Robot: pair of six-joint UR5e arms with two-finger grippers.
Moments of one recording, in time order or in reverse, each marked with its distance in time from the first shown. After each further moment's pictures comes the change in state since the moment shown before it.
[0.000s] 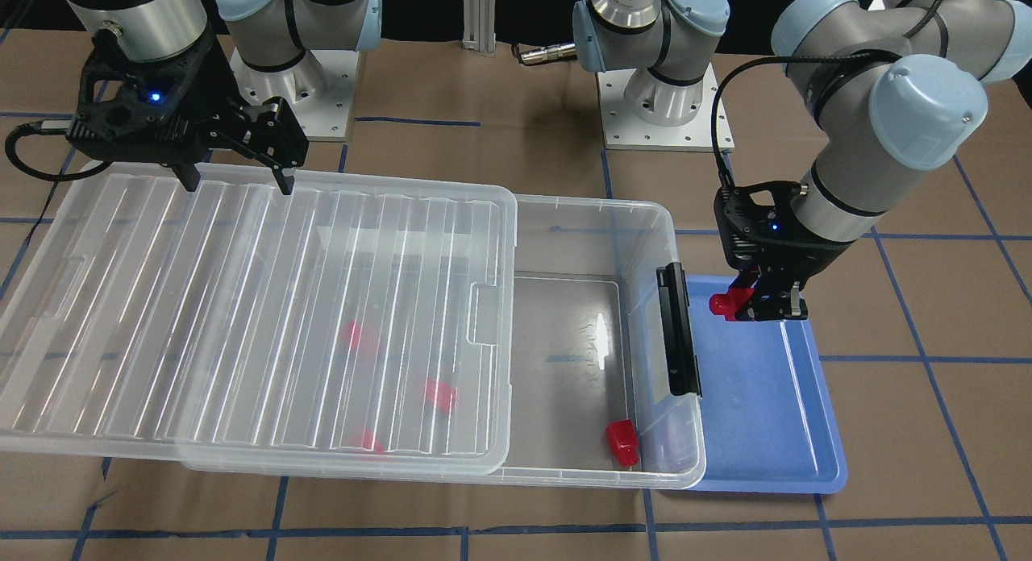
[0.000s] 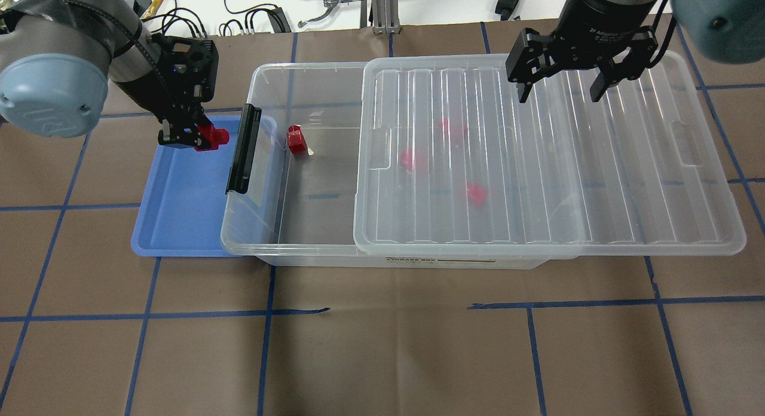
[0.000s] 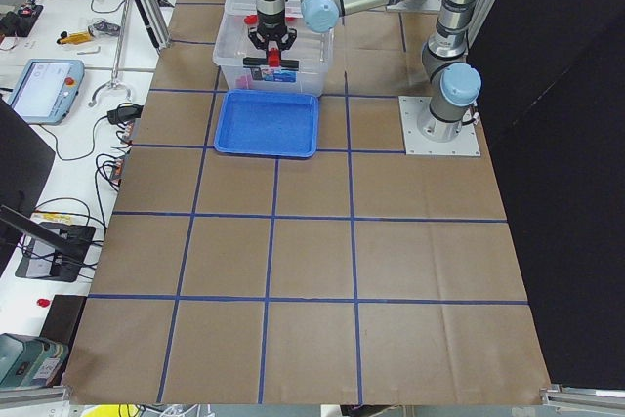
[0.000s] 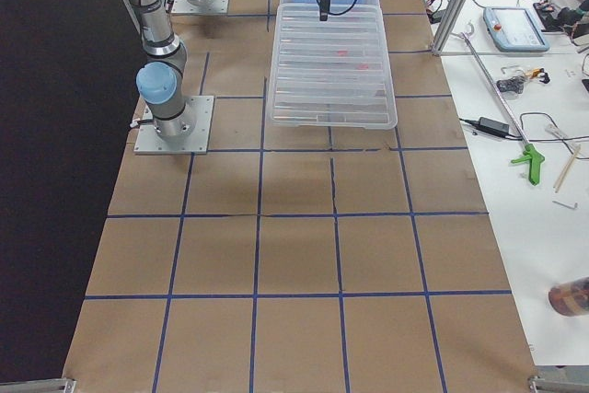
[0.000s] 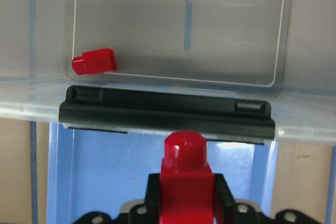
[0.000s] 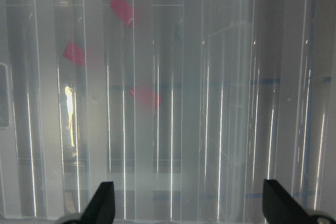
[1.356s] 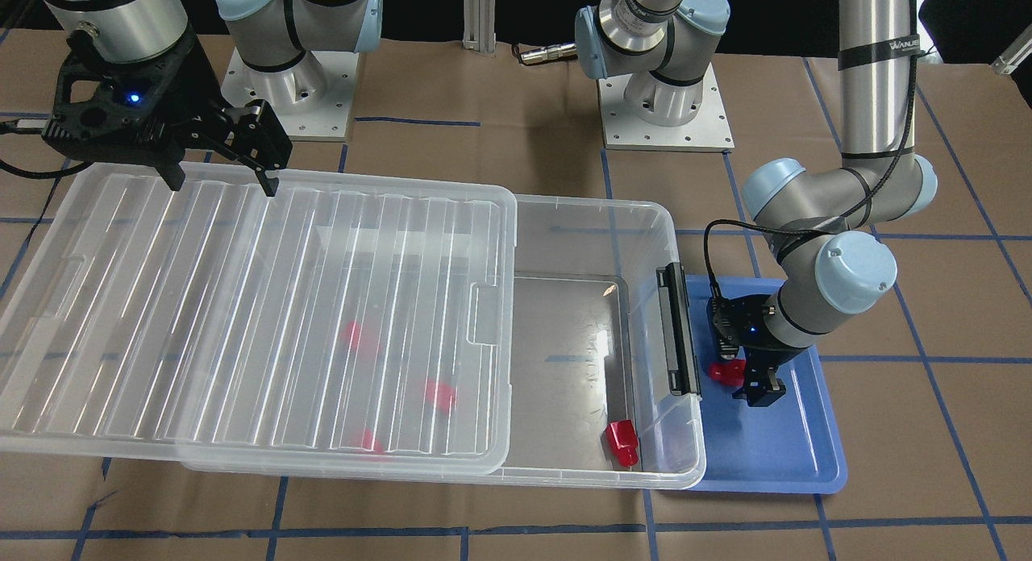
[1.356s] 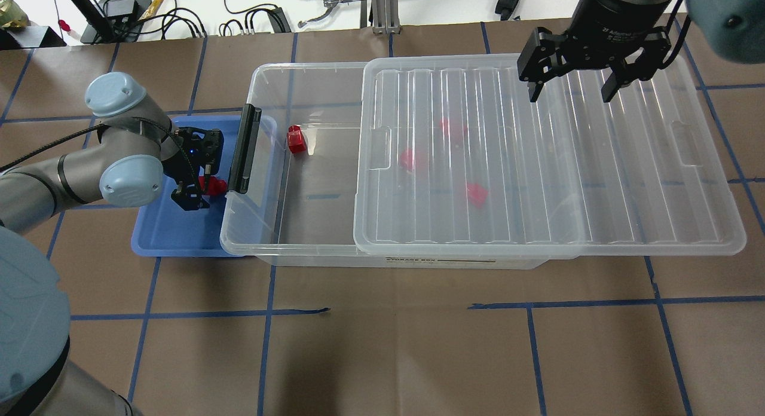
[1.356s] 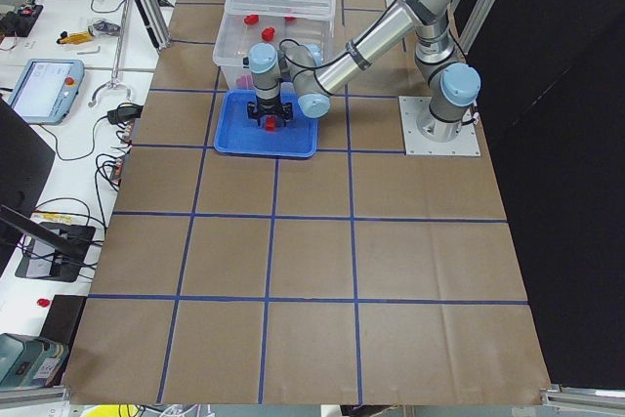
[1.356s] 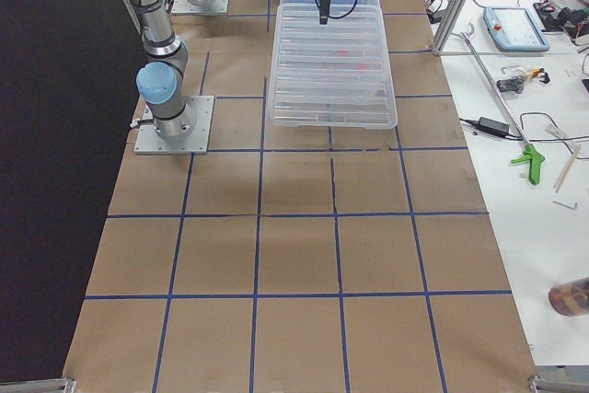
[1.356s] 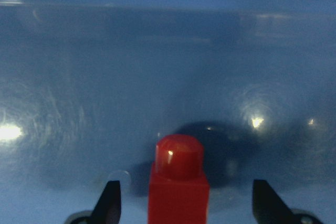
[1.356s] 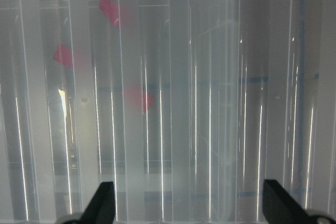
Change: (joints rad) left arm 0.190 -0.287 -0.250 0.509 0.033 0.257; right arm -0.013 -0.007 0.005 0.000 -0.006 0.001
